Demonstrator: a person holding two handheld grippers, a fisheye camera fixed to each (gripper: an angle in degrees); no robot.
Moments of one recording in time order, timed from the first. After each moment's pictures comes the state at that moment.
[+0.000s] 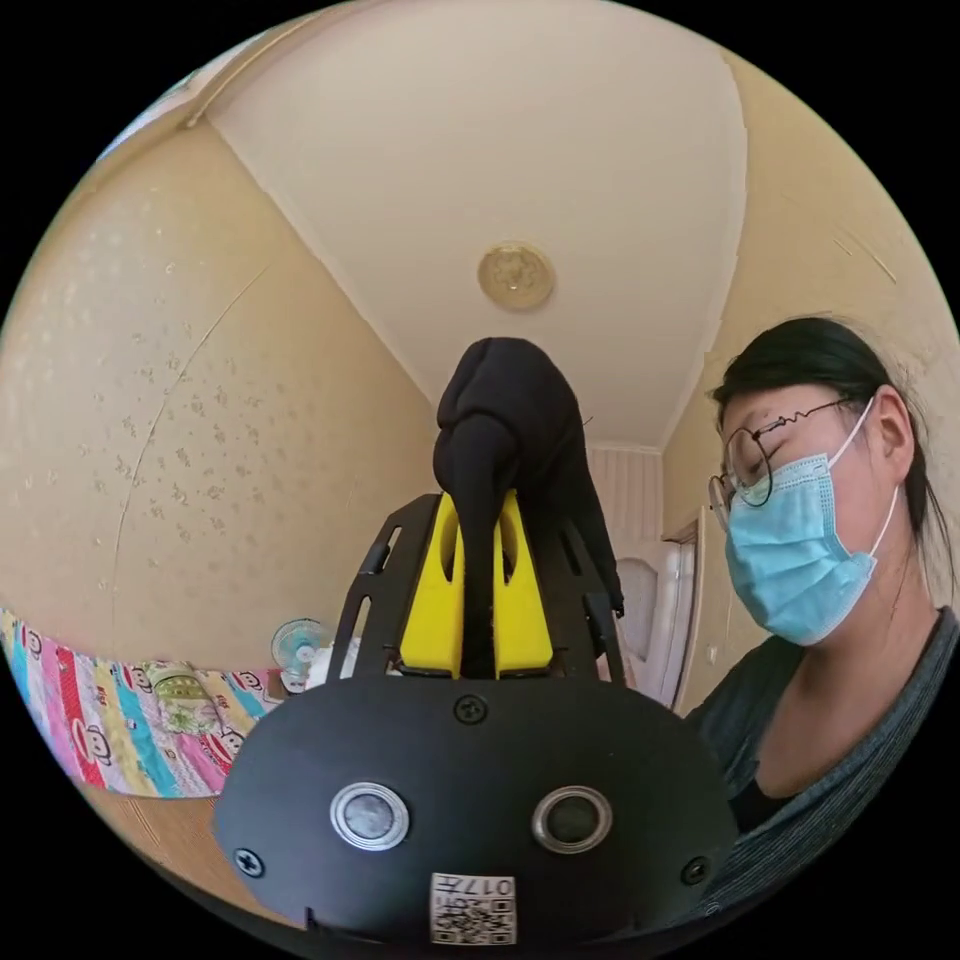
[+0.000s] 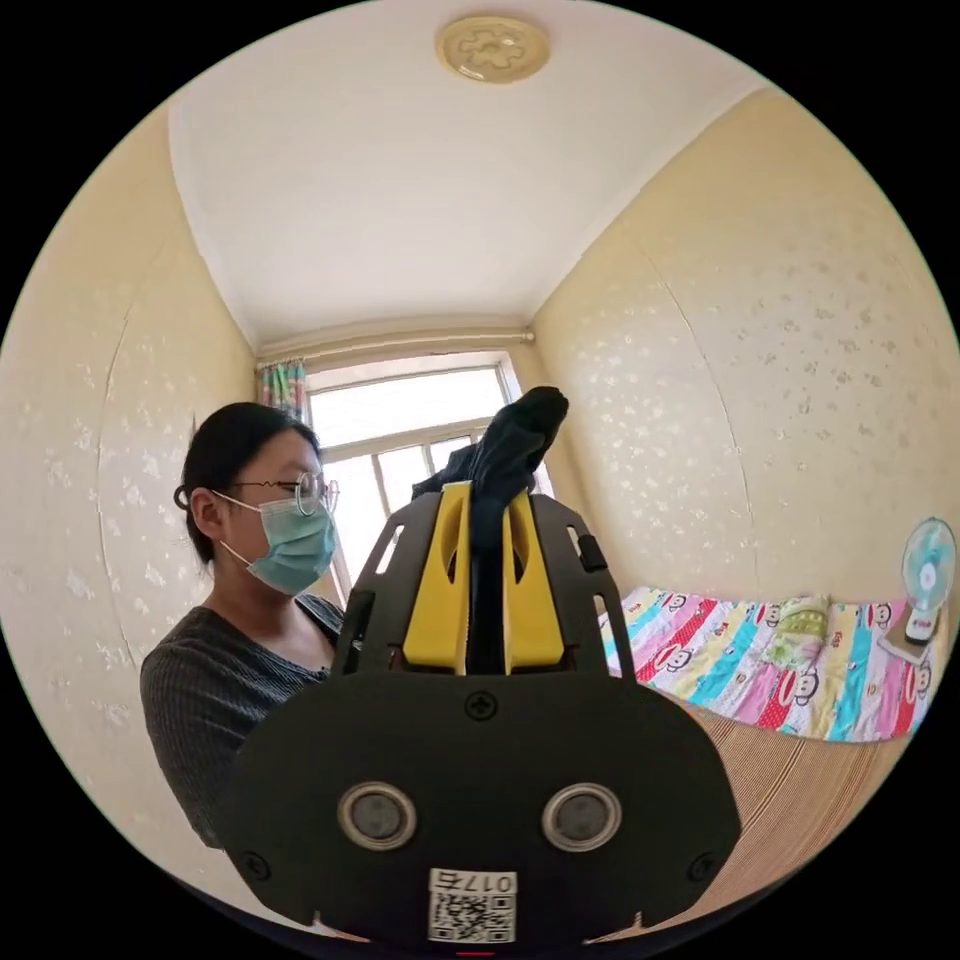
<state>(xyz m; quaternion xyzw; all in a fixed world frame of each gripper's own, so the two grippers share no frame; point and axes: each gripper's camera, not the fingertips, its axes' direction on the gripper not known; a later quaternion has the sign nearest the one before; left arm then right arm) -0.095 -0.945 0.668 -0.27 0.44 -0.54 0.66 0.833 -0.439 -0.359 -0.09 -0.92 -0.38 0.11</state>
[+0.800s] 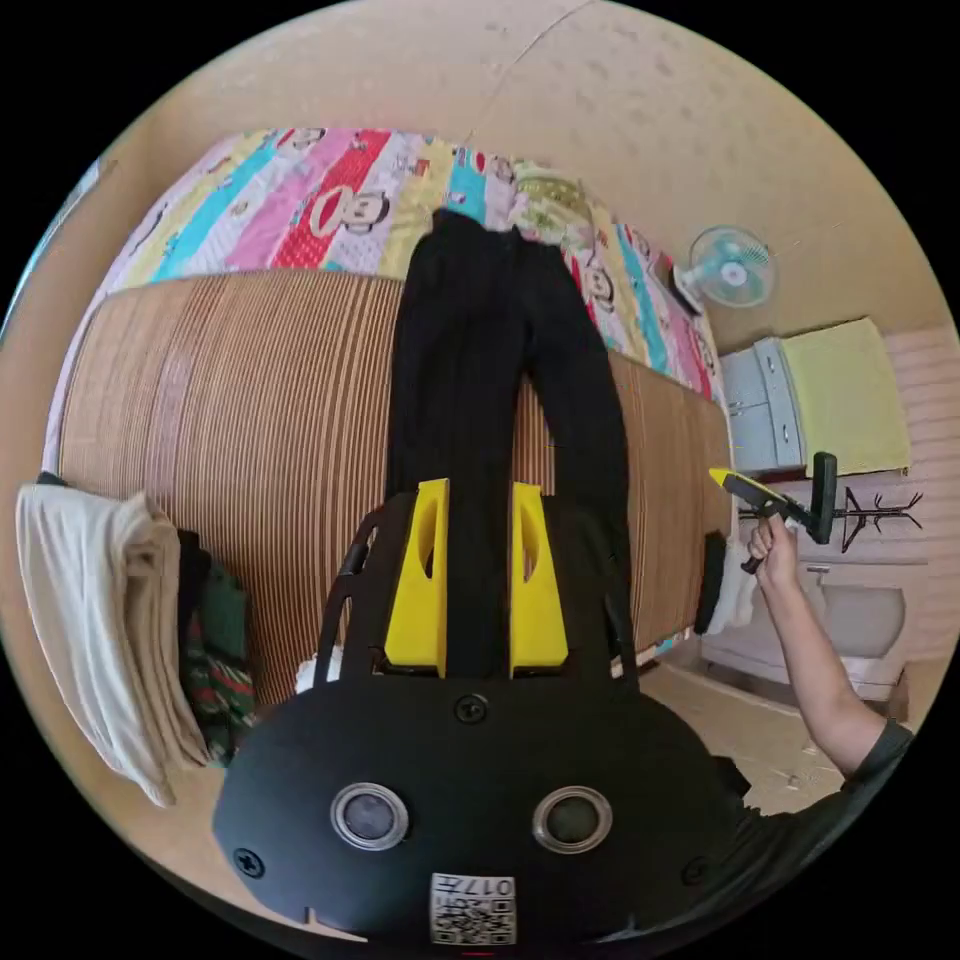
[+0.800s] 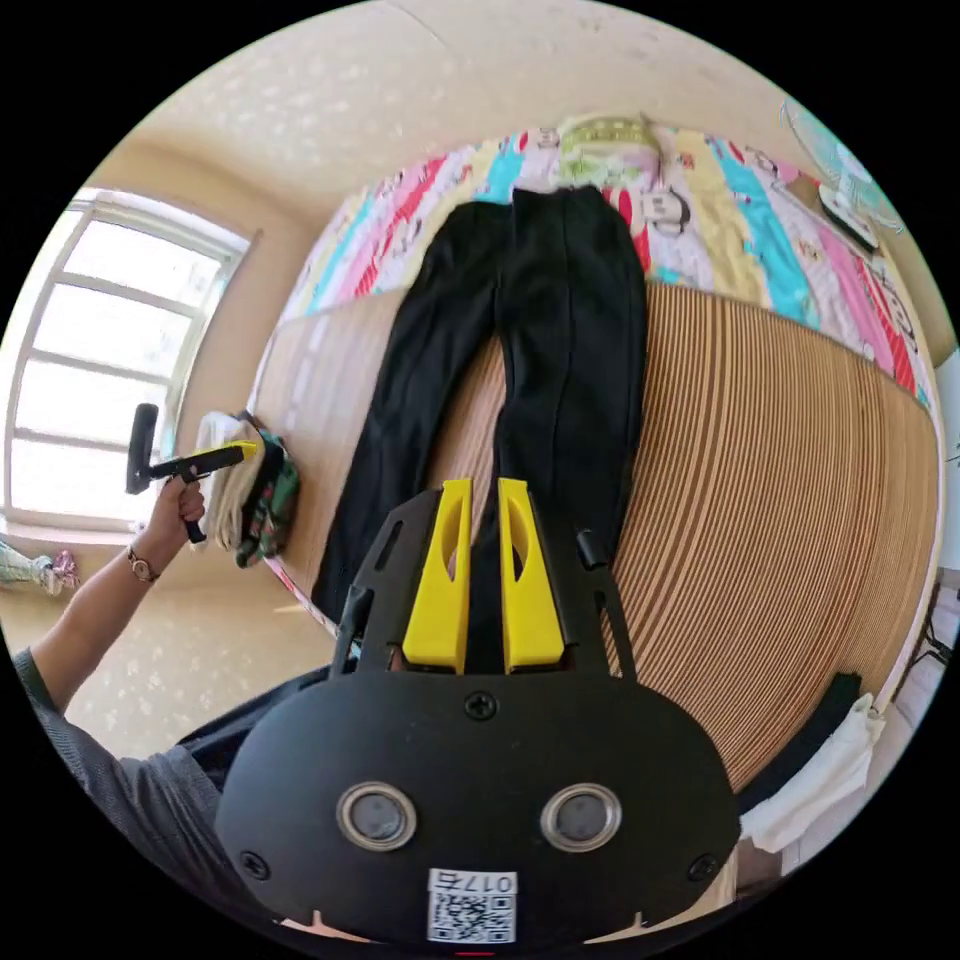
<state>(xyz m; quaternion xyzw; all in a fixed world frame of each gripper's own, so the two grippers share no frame) 0.173 -0.282 0.507 -0.91 0.20 -0.25 0.27 0.241 -0.021 -0.277 -0.30 -0.45 -0.75 0.39</state>
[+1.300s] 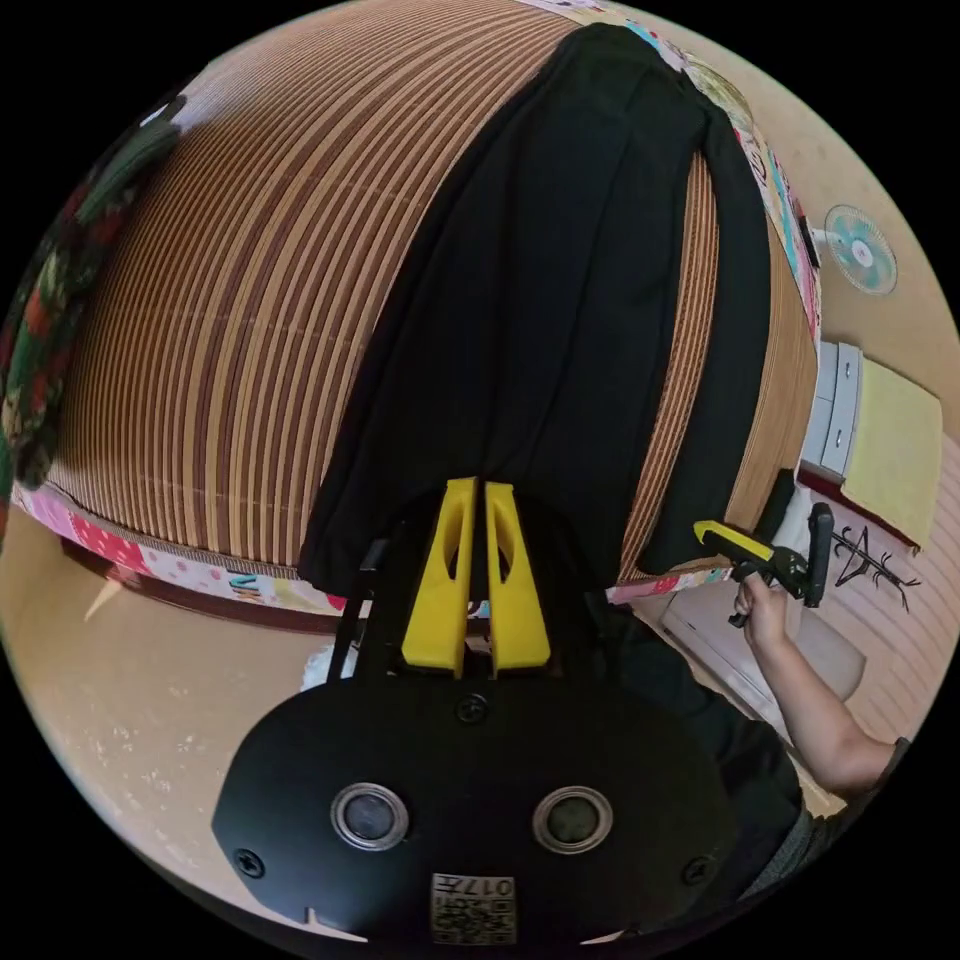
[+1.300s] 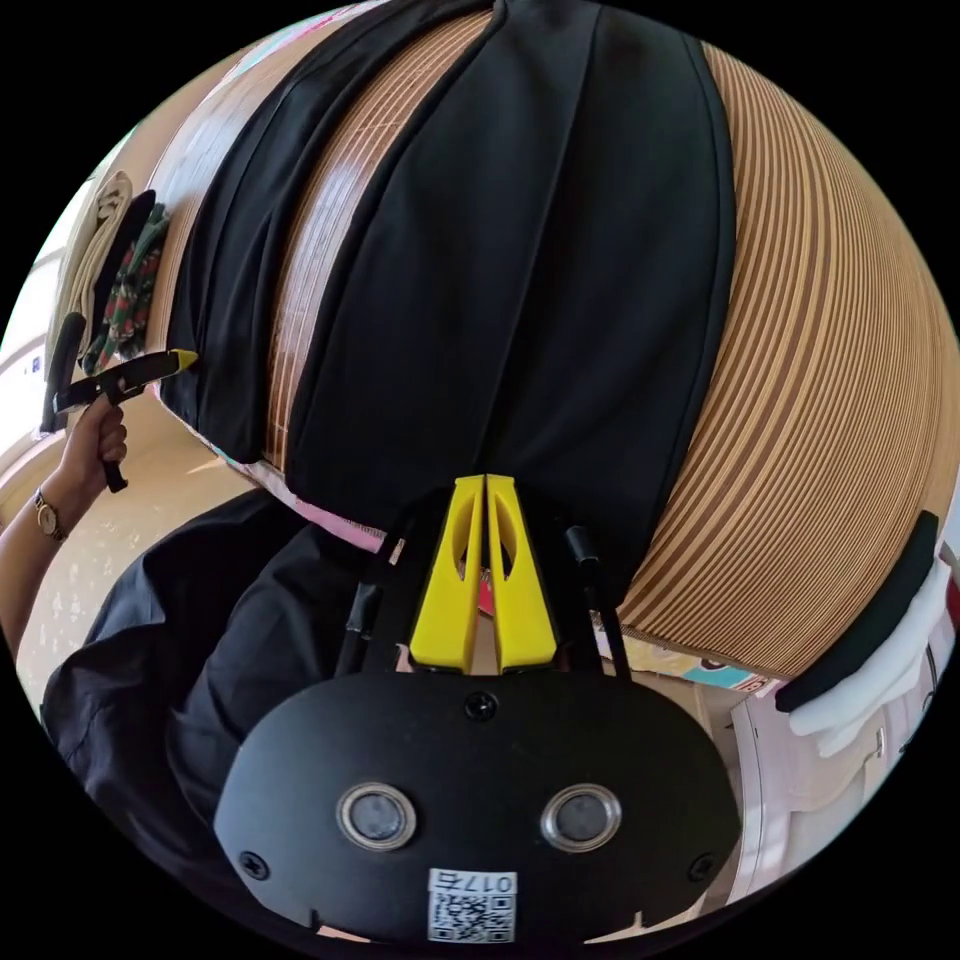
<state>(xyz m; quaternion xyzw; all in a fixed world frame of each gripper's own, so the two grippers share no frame) 0.188 -0.260 0.220 -0.95 0.11 -0.28 0.09 0.307 0.014 -0.198 -0.30 -0.23 -0.85 0.36</state>
